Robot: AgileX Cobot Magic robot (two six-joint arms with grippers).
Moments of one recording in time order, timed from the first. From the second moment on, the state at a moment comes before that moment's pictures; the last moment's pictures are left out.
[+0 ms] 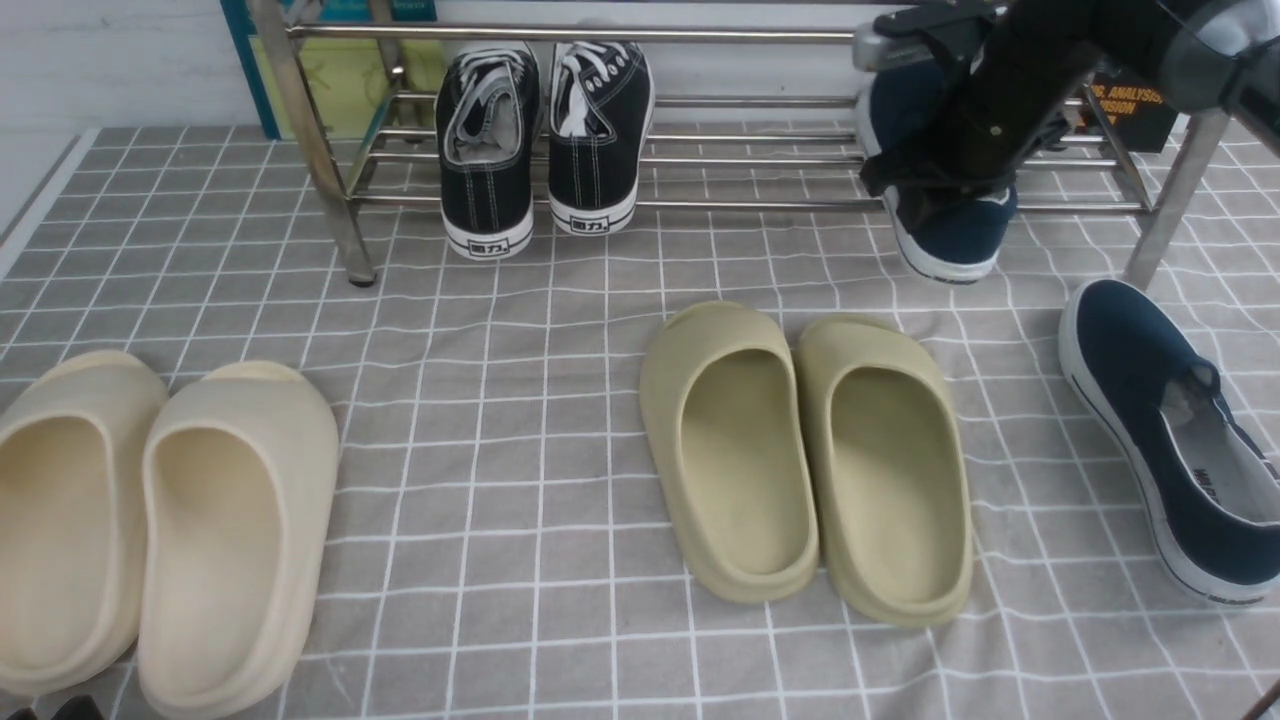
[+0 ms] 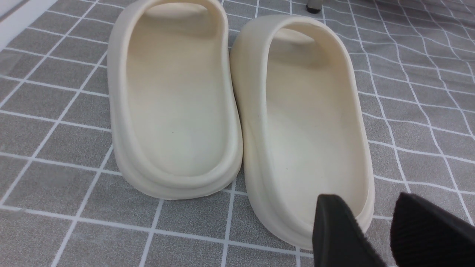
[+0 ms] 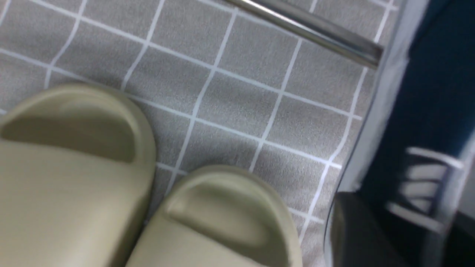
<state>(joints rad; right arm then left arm) 0.22 2.27 -2.25 0.10 1.15 -0.14 0.06 -0.01 0.03 -0.03 0.38 -0.17</state>
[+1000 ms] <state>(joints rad) 0.22 2.02 -1.68 0.04 0.80 -0.10 0.06 -0.01 0.03 -0.03 0.38 -0.17</state>
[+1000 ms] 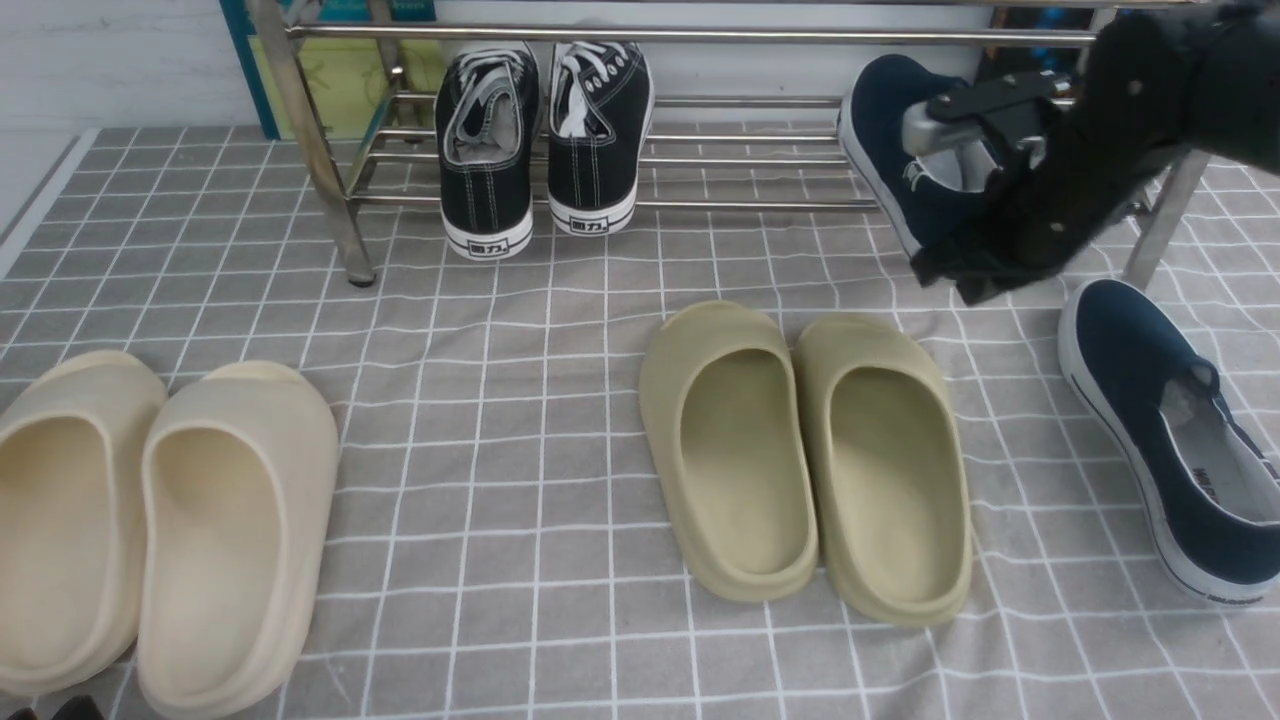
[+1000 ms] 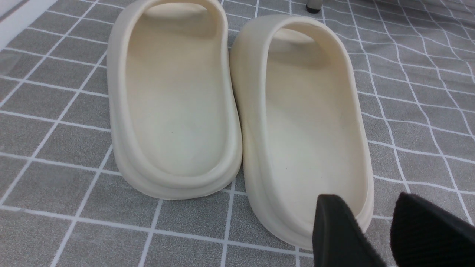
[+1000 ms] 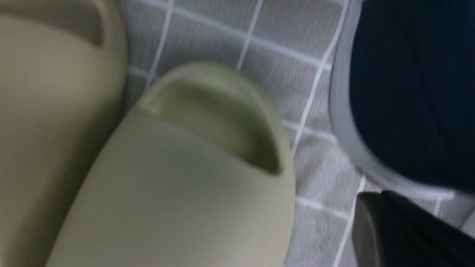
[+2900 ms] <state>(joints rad) 0.10 1.75 -1.08 -0.08 0.83 0.02 0.06 -0.01 0.03 -0.03 0.38 -0.17</state>
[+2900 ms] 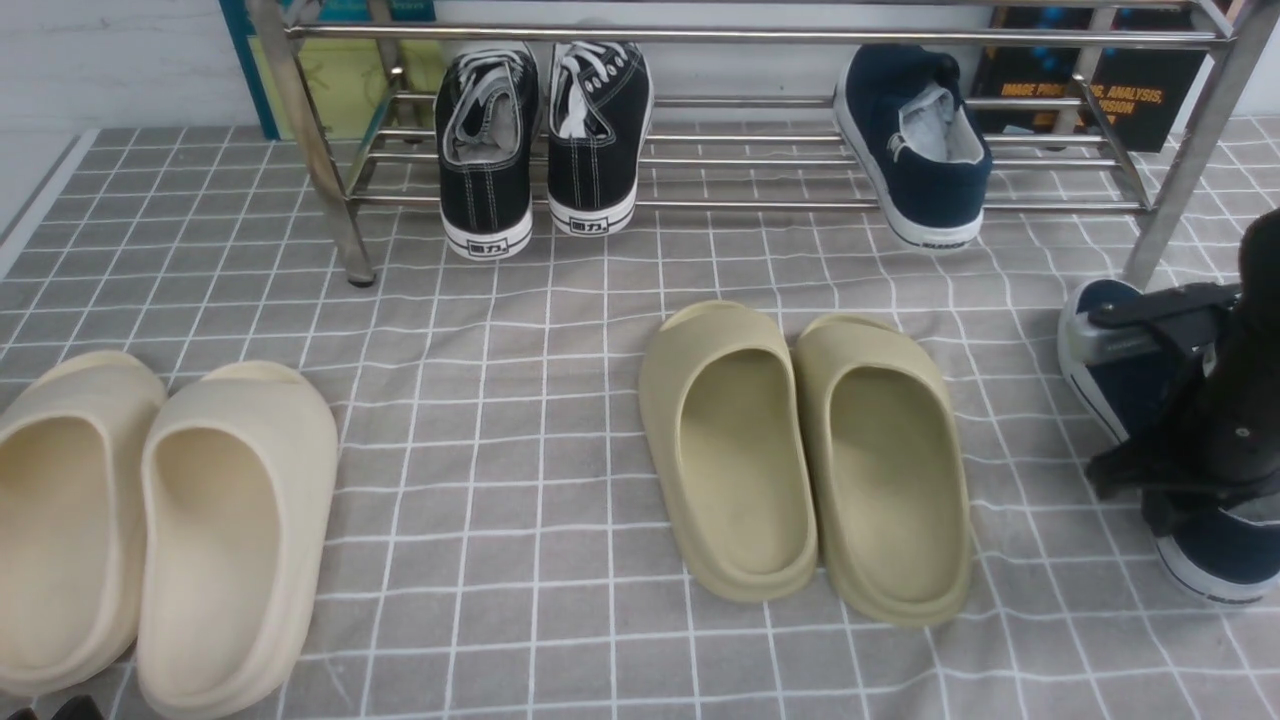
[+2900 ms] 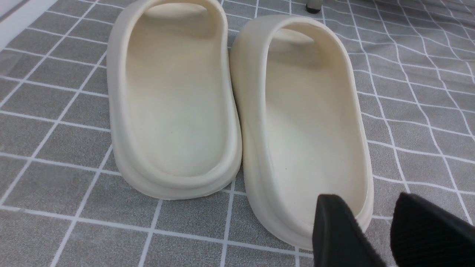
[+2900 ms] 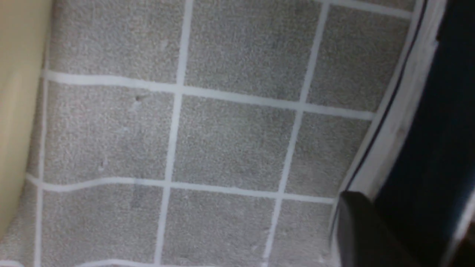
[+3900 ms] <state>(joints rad) 0.10 1.89 -1.68 -0.02 1.03 -0.06 0.06 -0.01 0.03 -0.03 0.38 -0.17</state>
